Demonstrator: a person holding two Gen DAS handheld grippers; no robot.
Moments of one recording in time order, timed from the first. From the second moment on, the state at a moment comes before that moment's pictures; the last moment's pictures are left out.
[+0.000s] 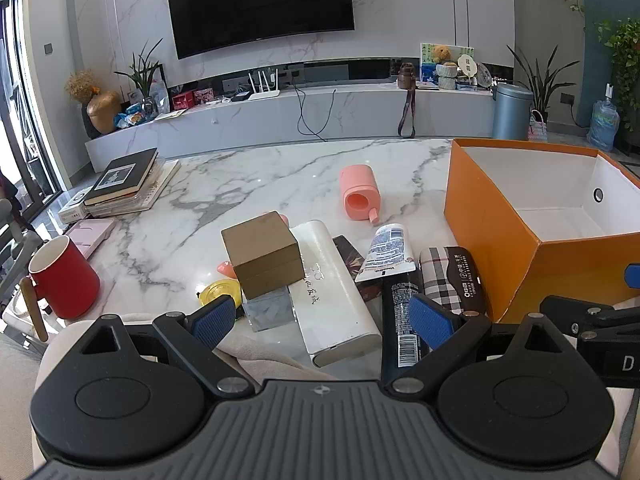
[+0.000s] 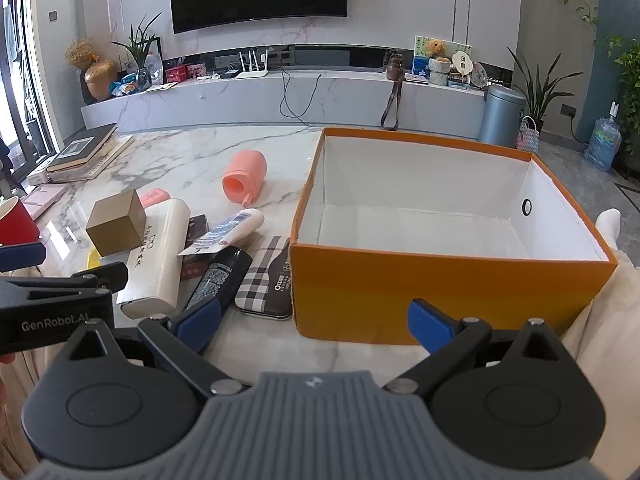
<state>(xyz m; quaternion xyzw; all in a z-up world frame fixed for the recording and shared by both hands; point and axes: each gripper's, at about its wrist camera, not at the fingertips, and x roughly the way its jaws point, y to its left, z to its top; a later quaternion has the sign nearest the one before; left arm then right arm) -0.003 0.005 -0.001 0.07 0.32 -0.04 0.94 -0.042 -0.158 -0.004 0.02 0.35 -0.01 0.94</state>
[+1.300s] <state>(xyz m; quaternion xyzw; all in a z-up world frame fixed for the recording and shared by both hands) 0.072 0.079 0.004 -0.01 0.40 -0.06 0.92 0.042 -0.090 -0.002 0.00 0.36 0.15 0.92</state>
